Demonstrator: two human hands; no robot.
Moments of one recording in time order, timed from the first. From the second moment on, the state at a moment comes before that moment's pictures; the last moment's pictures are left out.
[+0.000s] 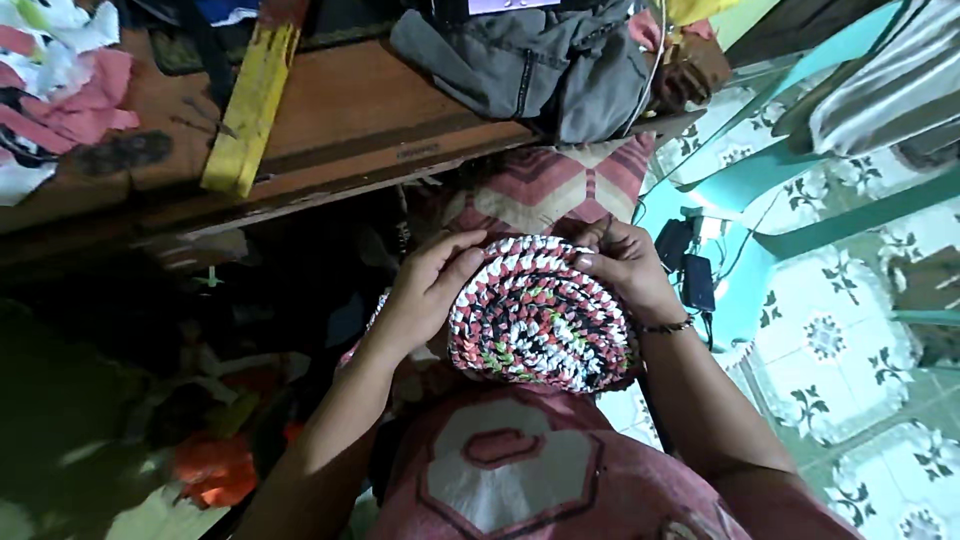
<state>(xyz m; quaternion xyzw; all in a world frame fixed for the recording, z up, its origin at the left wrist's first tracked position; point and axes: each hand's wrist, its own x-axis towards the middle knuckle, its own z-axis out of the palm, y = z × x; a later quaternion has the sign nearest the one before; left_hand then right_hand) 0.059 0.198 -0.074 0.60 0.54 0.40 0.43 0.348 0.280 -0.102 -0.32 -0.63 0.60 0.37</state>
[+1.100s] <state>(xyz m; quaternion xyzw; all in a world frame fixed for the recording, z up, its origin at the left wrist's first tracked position) 0.063 0.247 -0.035 0.65 0.42 0.50 0.39 0.335 0.243 -0.097 -0.36 -0.53 0.58 0.50</state>
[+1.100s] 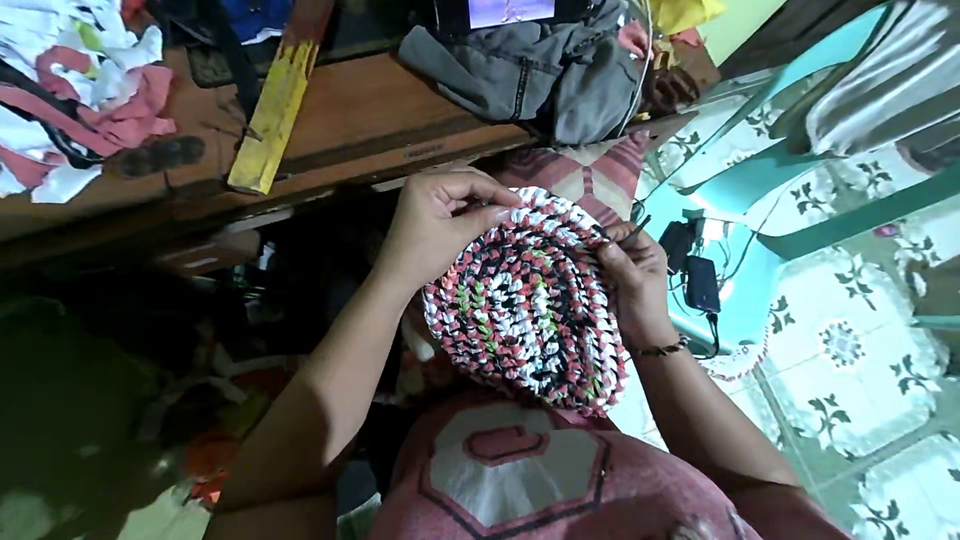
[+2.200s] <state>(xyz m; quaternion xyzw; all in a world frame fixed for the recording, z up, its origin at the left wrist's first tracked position) 0.081 0.232 -0.022 0.63 0.36 0.58 0.38 0.292 0.328 -0.074 -0.09 -0.62 0.67 0.39</state>
